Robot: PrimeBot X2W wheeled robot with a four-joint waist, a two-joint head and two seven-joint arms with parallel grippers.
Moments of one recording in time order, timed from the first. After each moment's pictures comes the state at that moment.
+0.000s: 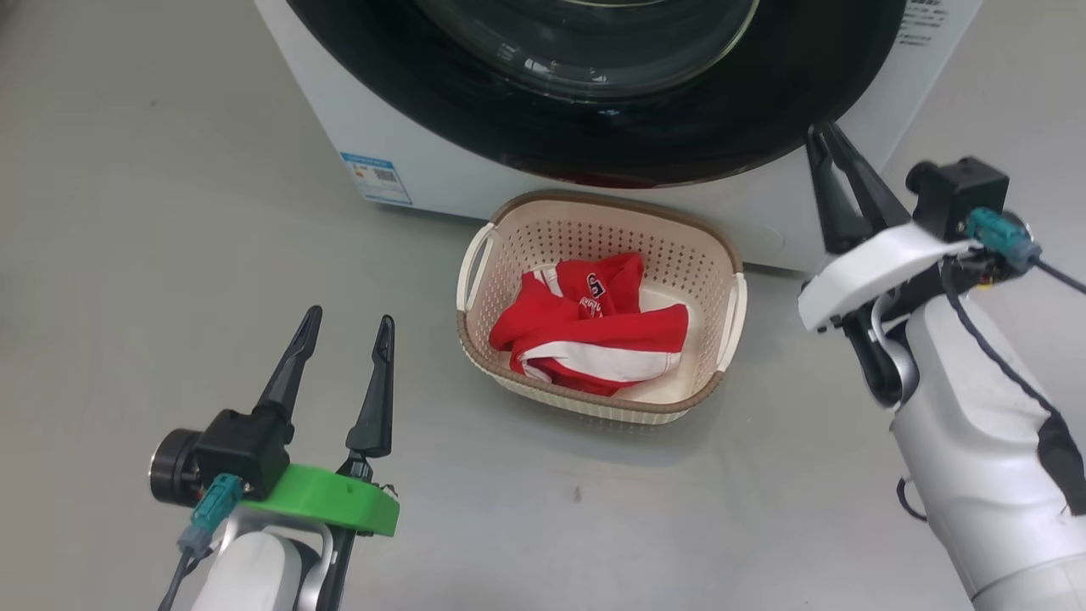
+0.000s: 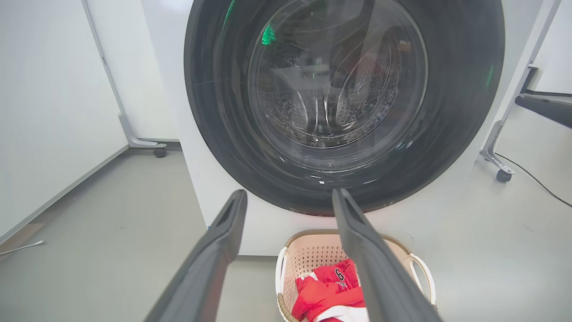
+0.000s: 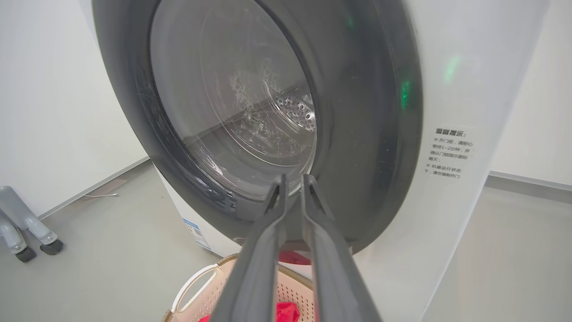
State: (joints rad) left arm -0.18 0.05 -0.28 0.13 -0.35 0.00 -0.25; right arm -0.64 -0.15 0.28 0.61 0.37 0.12 -0.24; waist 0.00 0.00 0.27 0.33
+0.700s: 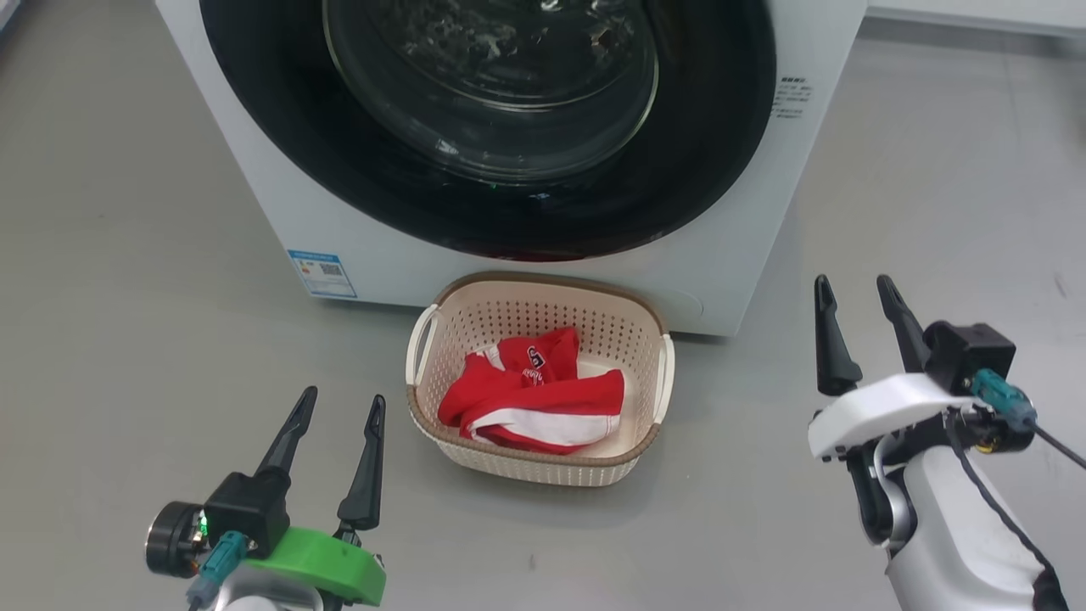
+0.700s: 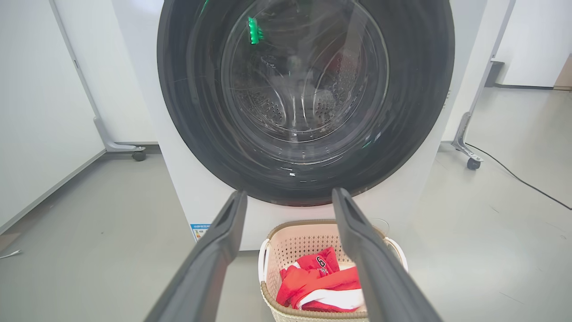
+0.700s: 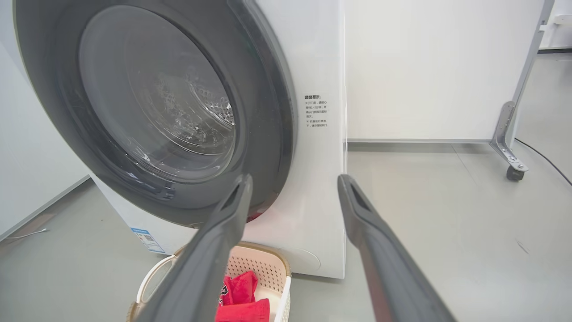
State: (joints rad) left arm -0.07 0.09 -0.28 0.18 -0.33 0.00 -0.25; right arm -0.31 -0.11 0.19 0.45 0.40 0.05 -0.25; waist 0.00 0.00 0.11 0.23
